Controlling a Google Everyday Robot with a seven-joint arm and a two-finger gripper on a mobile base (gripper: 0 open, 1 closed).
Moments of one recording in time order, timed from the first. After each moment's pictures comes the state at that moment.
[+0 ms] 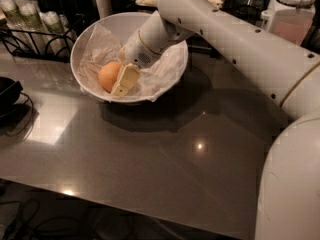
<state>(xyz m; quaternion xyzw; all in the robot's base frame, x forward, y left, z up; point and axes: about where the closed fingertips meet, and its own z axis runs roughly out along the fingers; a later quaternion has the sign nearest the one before) 0.636 0.102 0.854 -0.67 0.65 0.22 0.30</state>
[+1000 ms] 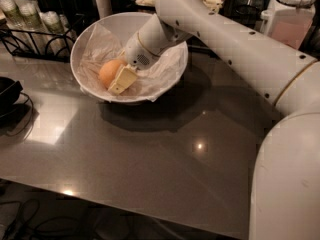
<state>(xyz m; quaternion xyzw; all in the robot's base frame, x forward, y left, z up) 0.641 0.106 0.845 -0.66 0.65 0.23 0.29</state>
